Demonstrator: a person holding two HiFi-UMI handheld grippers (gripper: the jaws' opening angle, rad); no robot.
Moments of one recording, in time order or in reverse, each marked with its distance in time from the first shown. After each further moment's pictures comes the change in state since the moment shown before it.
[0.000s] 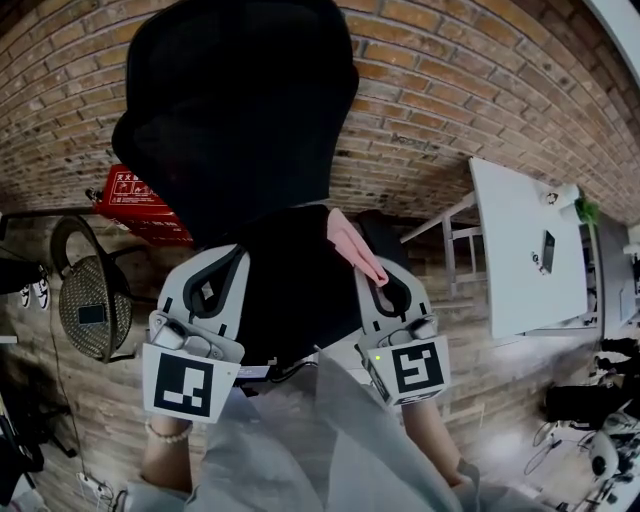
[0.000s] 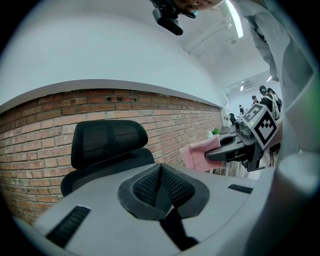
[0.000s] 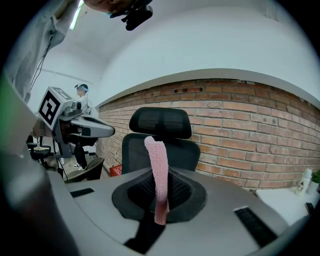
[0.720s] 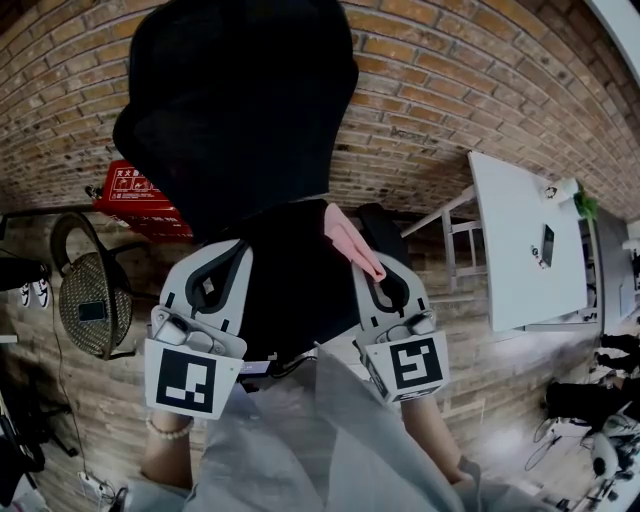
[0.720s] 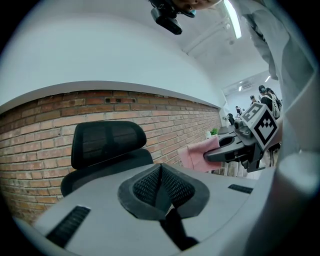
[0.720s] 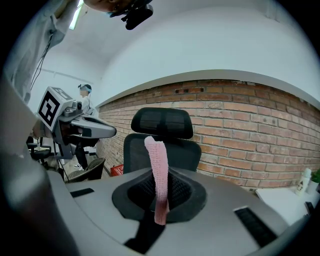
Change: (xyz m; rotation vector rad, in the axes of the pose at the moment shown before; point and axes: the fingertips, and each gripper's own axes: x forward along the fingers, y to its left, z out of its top) left arm -0.008 -0.007 0.000 0.035 -0.010 -0.018; right arm -0.006 0.012 0.000 0.000 0.003 0.001
